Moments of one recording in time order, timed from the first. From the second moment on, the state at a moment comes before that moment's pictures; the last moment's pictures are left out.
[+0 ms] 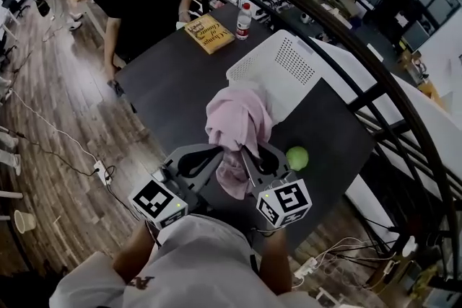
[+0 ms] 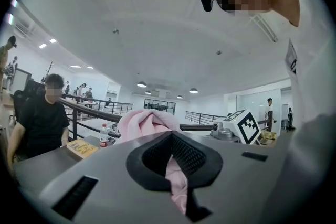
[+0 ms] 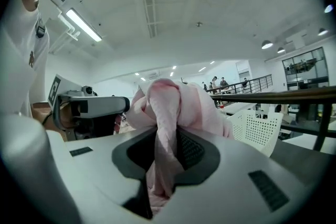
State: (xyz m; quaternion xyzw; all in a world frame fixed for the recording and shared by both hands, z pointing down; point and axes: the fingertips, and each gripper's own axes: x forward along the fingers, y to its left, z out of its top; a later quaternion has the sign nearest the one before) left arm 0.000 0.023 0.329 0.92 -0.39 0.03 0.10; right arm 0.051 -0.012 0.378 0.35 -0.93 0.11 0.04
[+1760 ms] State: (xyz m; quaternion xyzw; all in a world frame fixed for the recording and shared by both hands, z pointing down) left arm 0.064 -0.167 0.314 0.98 -0.14 -0.01 0.11; right arm 0.128 -0.205 0.289 0.57 -0.82 0.07 -0.02
